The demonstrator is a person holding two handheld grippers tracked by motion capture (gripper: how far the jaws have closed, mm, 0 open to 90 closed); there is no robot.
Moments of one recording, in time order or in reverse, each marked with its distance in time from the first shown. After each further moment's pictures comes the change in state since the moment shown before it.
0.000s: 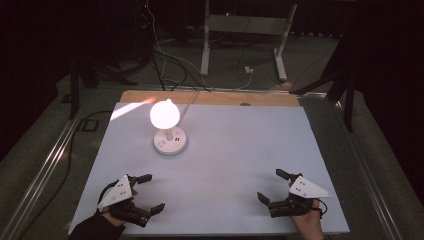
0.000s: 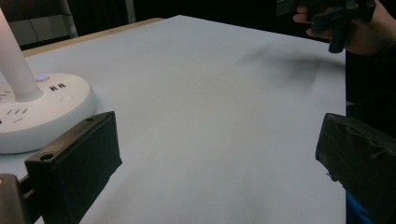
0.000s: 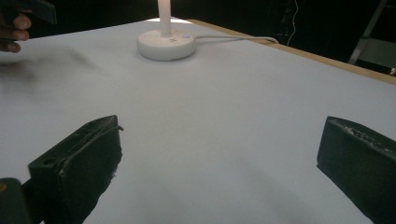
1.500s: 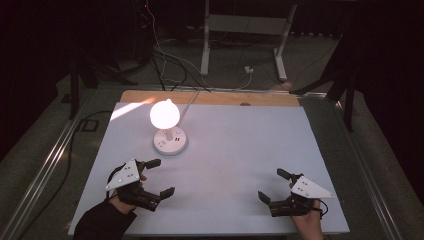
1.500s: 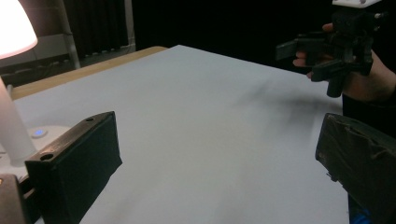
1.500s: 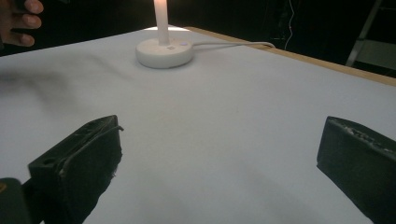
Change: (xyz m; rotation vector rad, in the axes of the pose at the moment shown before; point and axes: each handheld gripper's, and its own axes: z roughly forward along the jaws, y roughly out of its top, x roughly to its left) left arm 0.008 0.049 0.021 -0.076 -0.016 -0.026; right arm -0.001 0.000 -0.002 -0.029 -0.007 0.026
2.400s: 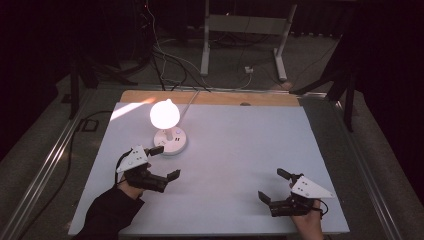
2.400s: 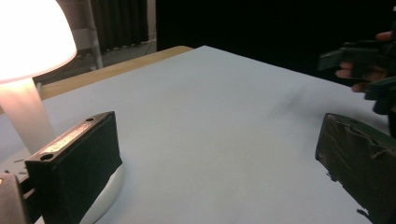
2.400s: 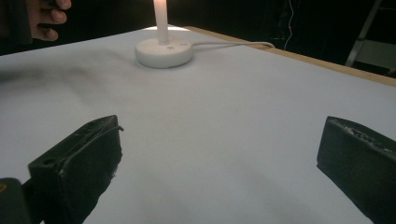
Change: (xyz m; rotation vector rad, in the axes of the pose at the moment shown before) left arm 0.025 0.011 0.027 0.022 0.090 -0.033; right arm 0.000 0.000 0.000 0.001 -0.001 -0.002
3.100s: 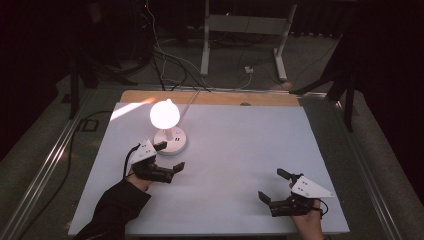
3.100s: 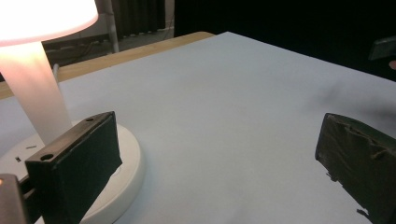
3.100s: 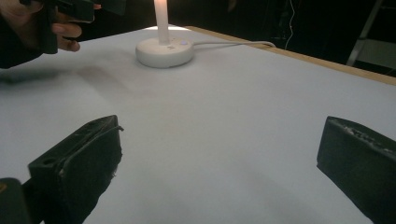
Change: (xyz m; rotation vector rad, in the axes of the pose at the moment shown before) left arm 0.018 -0.010 0.027 0.029 0.061 -0.031; right arm 0.000 0.000 0.000 0.002 0.004 0.005
